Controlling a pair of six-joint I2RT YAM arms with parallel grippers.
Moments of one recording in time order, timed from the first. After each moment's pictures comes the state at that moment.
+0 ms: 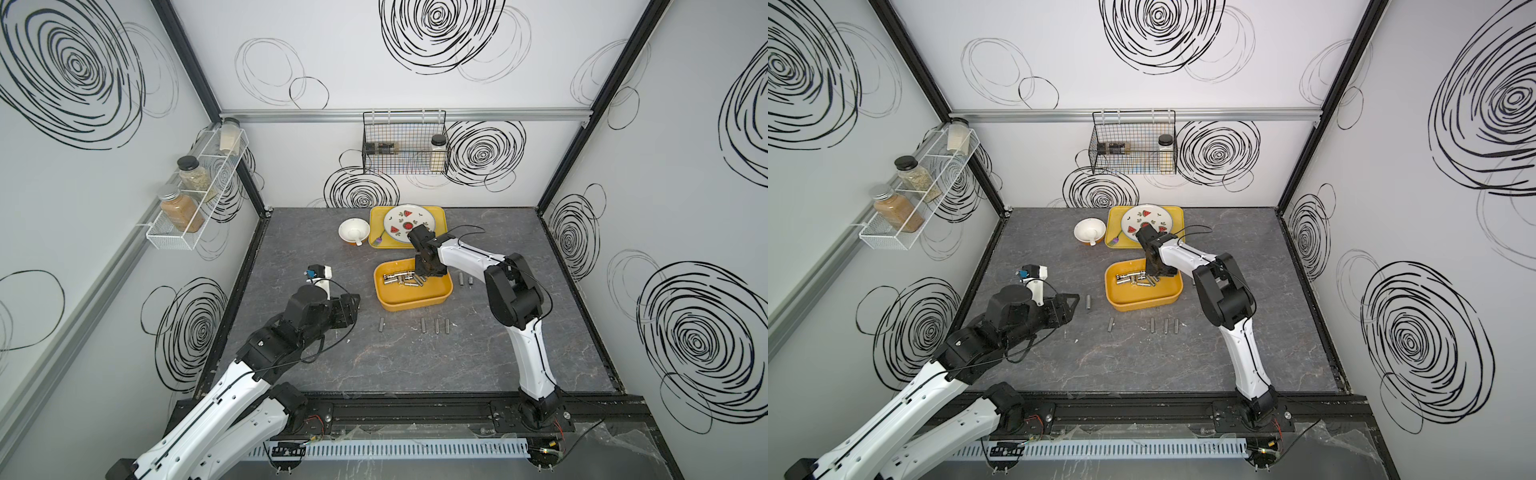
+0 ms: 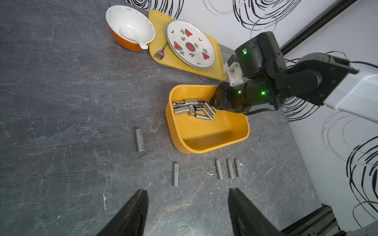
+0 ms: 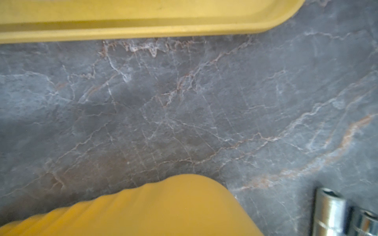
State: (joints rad) left arm -0.57 0.71 0.75 -0.61 -0.08 -0.65; right arm 0.58 2.23 1.72 -0.76 0.27 0.60
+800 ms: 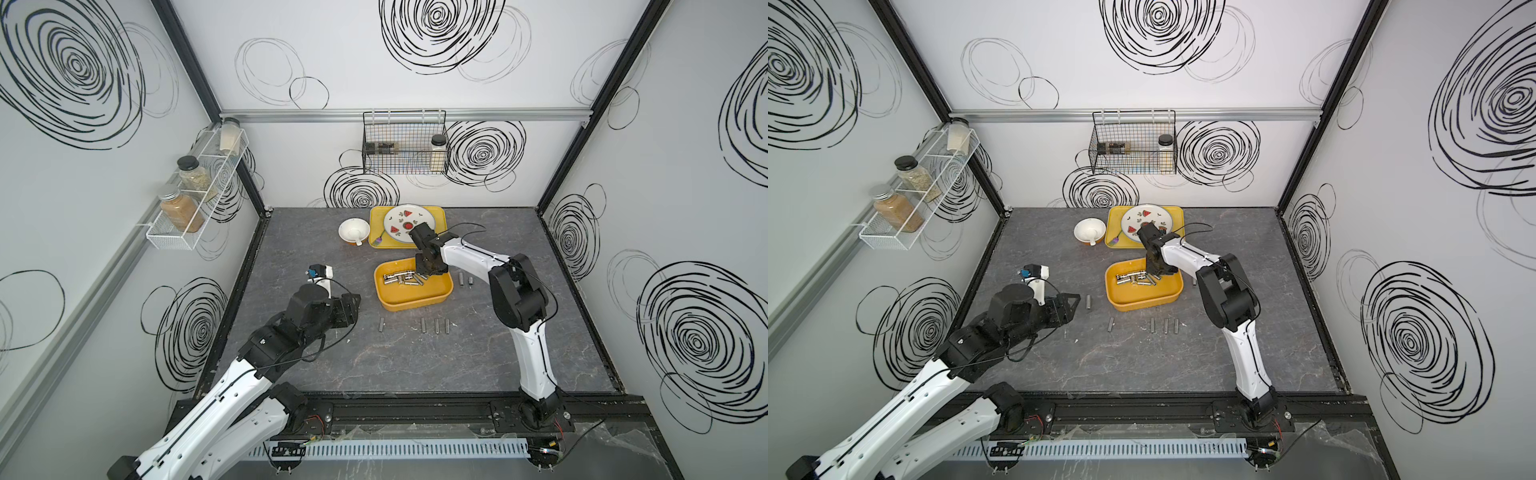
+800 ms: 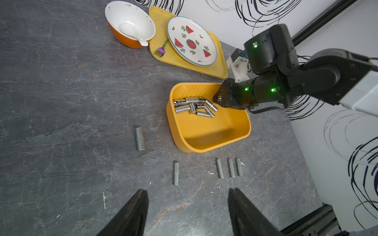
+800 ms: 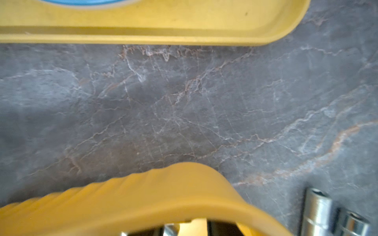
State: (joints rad) left arm -0.56 0.73 0.75 -0.61 -0.07 -0.65; right arm 0.58 2.17 1.69 -0.74 0.24 0.55
